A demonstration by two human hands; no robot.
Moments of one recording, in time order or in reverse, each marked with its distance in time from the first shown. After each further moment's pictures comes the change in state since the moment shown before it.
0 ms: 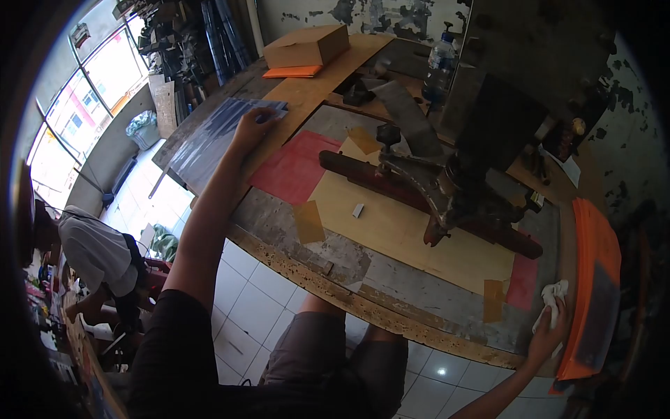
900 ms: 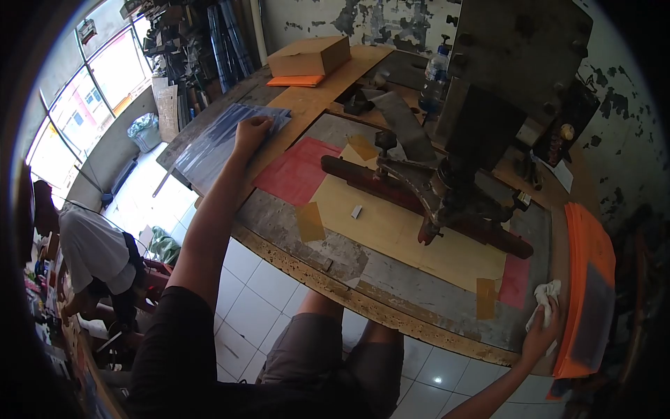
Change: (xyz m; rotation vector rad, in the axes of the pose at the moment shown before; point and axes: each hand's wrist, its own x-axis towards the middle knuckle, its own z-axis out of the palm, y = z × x) left_hand -0.005 0.002 -0.004 -0.138 0.145 -0.192; right_hand -0.001 0.004 0.003 0.053 0.026 -0.021
